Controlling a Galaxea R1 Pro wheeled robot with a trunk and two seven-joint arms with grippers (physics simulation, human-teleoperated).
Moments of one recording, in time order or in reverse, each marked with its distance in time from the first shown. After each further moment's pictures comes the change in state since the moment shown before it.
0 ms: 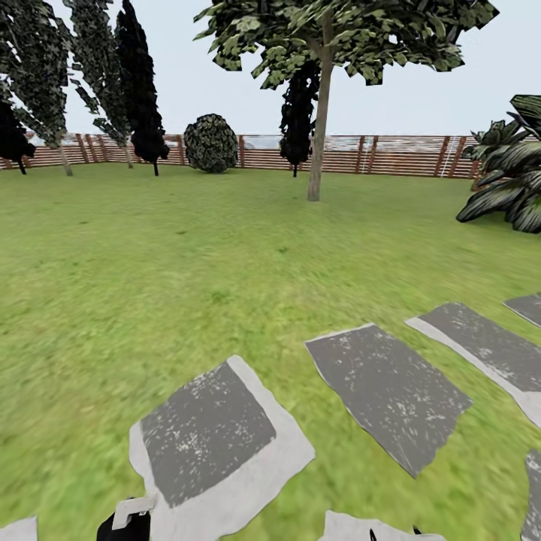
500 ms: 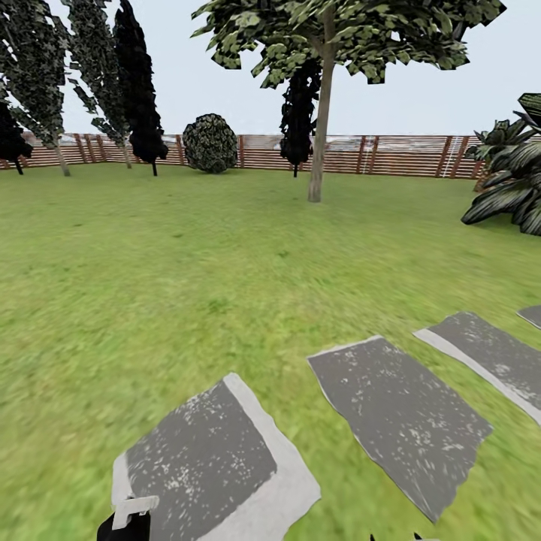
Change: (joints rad) left arm 0.000 0.000 0.000 0.000 -0.001 0.000 0.000; right arm 0.000 0.000 0.000 0.022 0.000 0.000 0.000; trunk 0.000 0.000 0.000
